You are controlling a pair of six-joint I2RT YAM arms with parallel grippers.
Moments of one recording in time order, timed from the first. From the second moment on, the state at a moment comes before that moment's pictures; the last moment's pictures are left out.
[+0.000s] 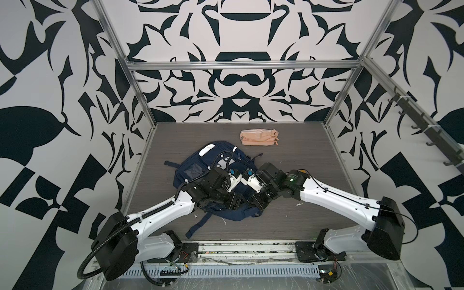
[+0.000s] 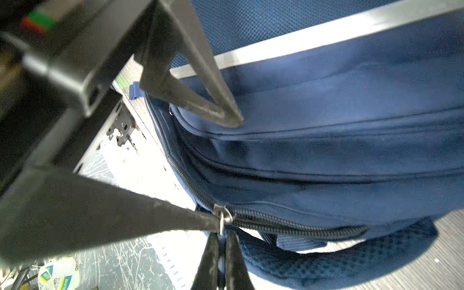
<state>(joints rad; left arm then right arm) -0.82 1.21 0.72 -0.35 0.45 -0.35 0.90 1.35 1.05 -0.77 -0.38 0.26</state>
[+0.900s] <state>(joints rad) -0.85 1.13 0.76 -0.51 0.50 -0.26 0.82 1.26 0.97 -0.73 -0.40 0.29</state>
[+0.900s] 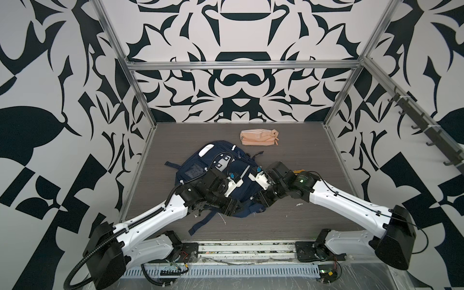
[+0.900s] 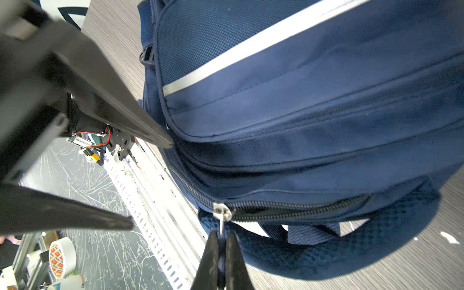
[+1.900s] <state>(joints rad) -0.94 1.07 0.67 -0.46 0.25 -0.32 0.71 1.20 0.97 -0.83 -0.30 0.29</state>
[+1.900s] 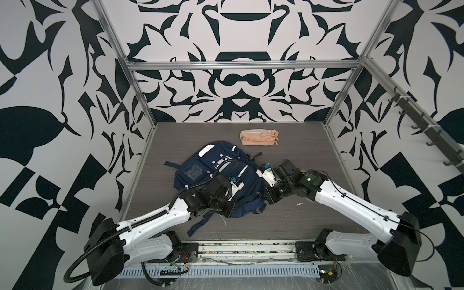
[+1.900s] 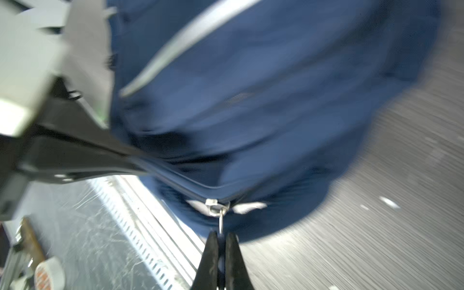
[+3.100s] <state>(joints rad) -0.93 1.05 0.78 -0.53 0.26 -0.42 0.77 1.23 0.83 -0.50 -0.34 0.35</state>
